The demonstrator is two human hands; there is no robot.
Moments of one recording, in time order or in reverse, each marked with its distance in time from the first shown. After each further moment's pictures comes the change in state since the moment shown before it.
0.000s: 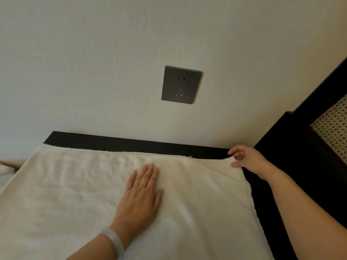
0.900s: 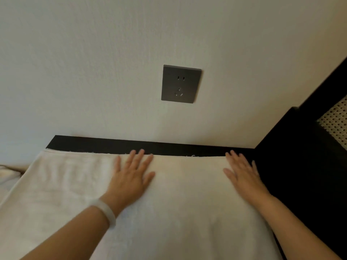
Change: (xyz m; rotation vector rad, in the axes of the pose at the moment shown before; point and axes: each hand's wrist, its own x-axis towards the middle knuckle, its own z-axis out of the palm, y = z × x) left_hand 0.049 -0.053 -0.017 0.234 -0.232 -0.087; right_hand -0.047 0.014 0.062 -0.736 0.116 -0.094
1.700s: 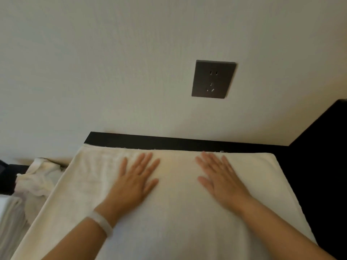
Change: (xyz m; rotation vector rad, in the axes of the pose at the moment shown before) left_hand -0.048 -0.070 0.008 -0.023 0.055 0.082; right_hand -0.008 -0.136 0.028 -0.073 -0.008 -0.442
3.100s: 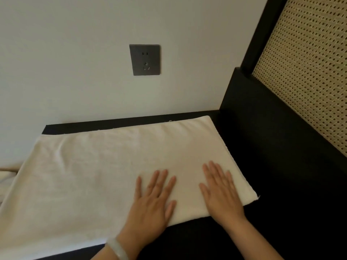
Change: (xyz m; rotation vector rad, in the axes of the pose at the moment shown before) left_hand -0.132 0.180 0.016 -0.006 0.033 0.268; right_hand -0.226 -0.035 0.032 0.061 0.119 0.556
